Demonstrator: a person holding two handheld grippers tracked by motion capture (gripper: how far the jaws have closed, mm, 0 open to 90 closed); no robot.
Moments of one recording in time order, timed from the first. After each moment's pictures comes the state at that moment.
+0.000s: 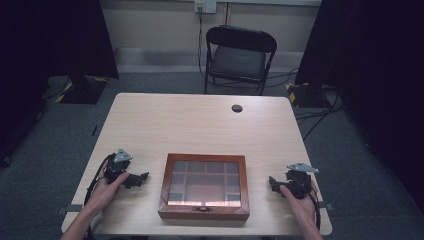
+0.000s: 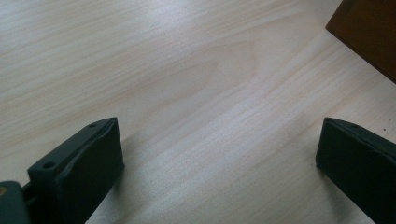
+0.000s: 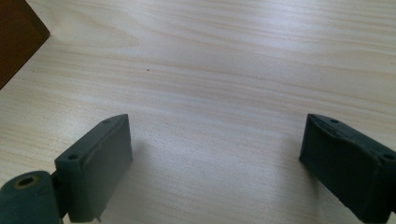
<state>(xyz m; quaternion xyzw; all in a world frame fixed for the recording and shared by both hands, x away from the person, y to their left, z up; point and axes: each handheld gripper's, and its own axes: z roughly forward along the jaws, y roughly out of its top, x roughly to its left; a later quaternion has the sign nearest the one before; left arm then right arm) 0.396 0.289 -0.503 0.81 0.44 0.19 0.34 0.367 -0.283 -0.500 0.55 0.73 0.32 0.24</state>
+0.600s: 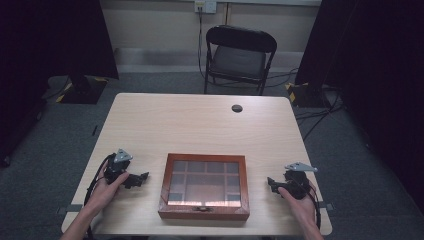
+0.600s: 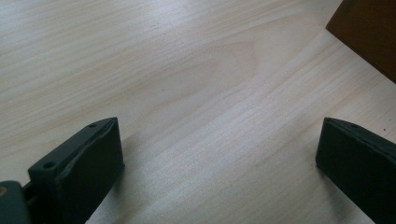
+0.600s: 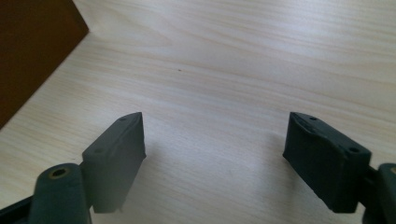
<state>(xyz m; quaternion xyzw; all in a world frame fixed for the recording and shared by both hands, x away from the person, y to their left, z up) 0.396 0.289 -0.503 0.81 0.44 0.19 0.34 0.365 -0.278 -0.492 0.52 0.76 0.33 0.22</state>
